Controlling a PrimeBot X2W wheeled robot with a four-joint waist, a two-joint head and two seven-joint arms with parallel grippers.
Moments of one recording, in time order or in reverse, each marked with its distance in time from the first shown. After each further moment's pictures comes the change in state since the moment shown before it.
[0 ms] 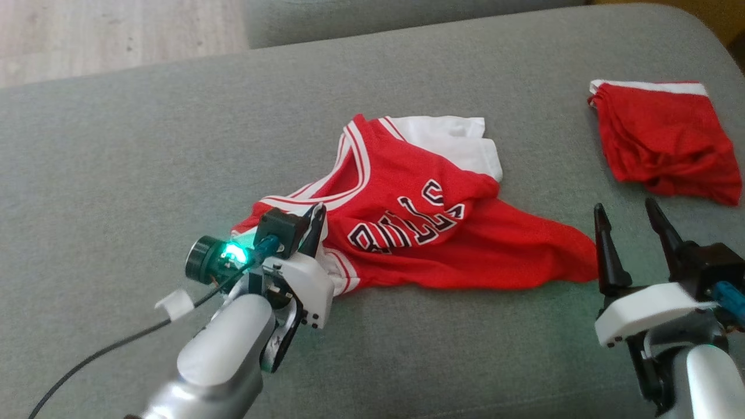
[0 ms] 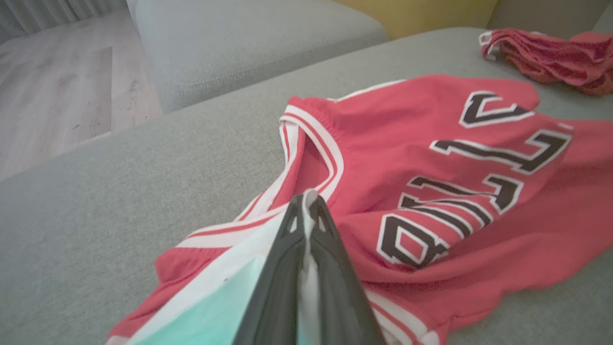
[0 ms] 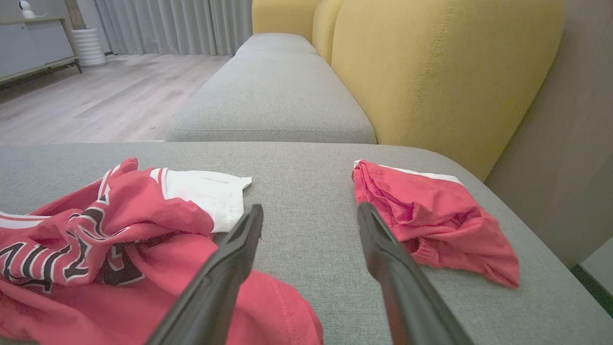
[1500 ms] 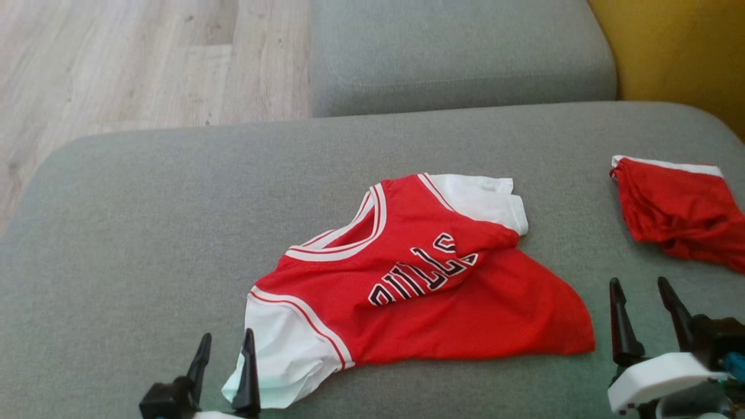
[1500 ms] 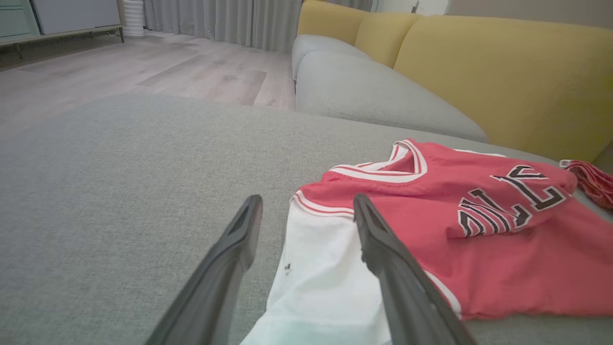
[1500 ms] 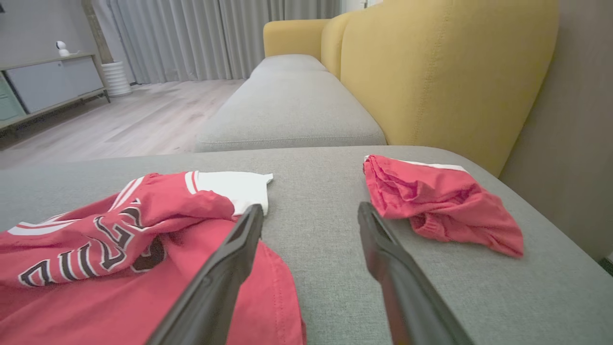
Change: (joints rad) left arm 0.598 0.095 0.281 -0.311 -0.153 0.093 -0.326; right arm 0.175 0.005 -0.058 0.057 0.060 0.000 -0.071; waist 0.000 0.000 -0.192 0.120
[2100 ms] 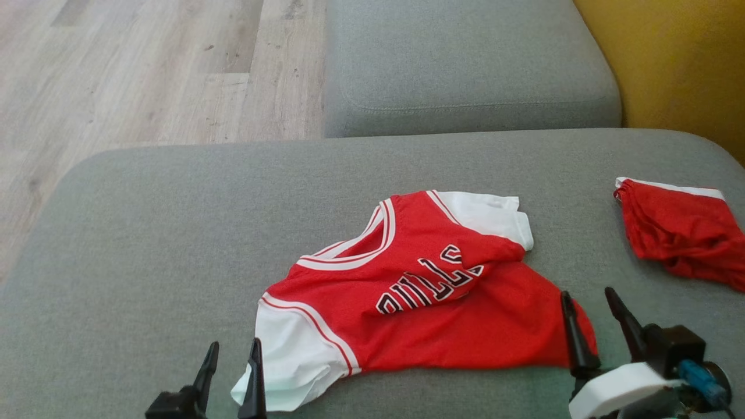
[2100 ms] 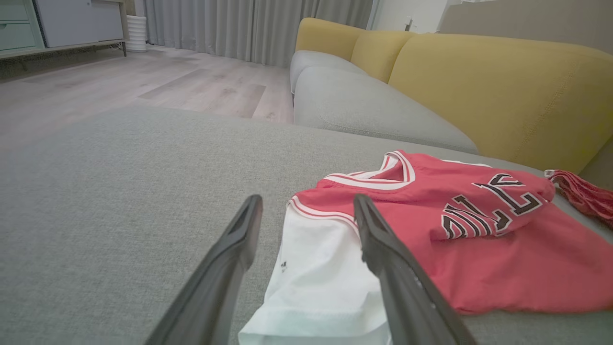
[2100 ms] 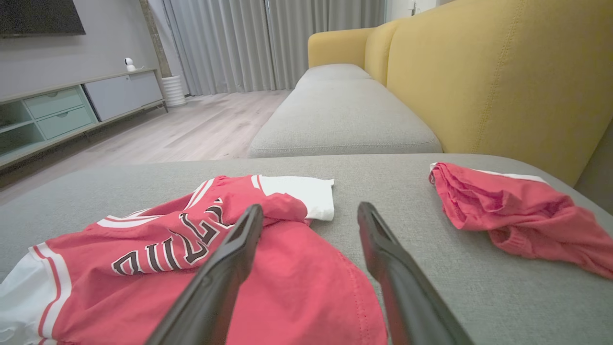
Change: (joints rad) left arm 0.022 -0.009 -0.012 -0.009 0.014 -0.009 0.000; right arm 0.000 0.000 0.136 0.059 0.046 0.000 -0.043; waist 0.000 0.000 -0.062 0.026
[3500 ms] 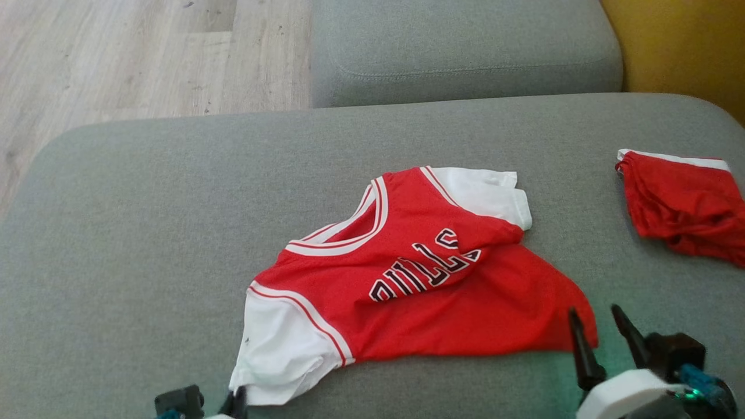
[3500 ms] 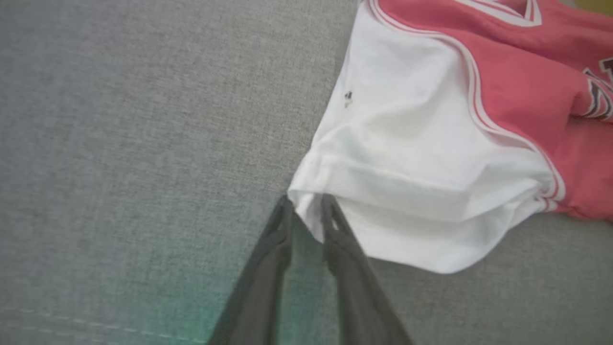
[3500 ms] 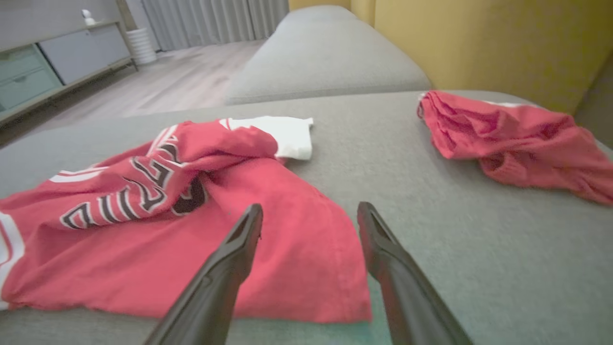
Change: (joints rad) left arm -0.044 -0.031 -0.003 0.186 -0.164 0.001 0.291; right arm -0.005 0.000 -0.021 0.072 -0.002 0.000 0.015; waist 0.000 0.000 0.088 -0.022
